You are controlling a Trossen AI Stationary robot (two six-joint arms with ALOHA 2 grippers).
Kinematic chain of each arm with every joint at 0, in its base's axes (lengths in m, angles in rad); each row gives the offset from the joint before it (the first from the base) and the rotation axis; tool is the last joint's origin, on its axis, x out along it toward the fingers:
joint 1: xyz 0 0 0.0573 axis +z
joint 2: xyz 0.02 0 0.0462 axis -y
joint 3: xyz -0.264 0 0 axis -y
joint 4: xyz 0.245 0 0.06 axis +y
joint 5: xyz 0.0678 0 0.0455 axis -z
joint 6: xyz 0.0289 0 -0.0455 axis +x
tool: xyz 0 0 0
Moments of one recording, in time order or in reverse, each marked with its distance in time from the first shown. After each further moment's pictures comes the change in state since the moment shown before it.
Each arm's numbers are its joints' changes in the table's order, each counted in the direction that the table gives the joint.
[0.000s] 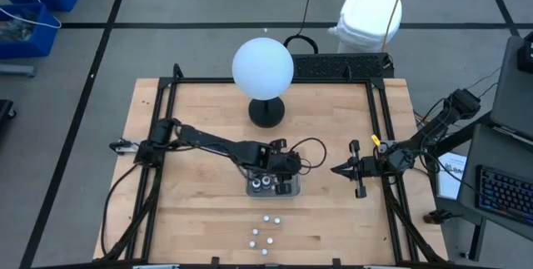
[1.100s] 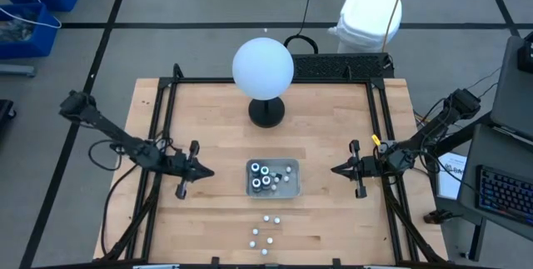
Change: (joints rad) left arm -0.408 1.435 -1.512 -1.000 -0.172 0.020; right arm 0.000 0.000 0.000 0.000 0.000 0.007
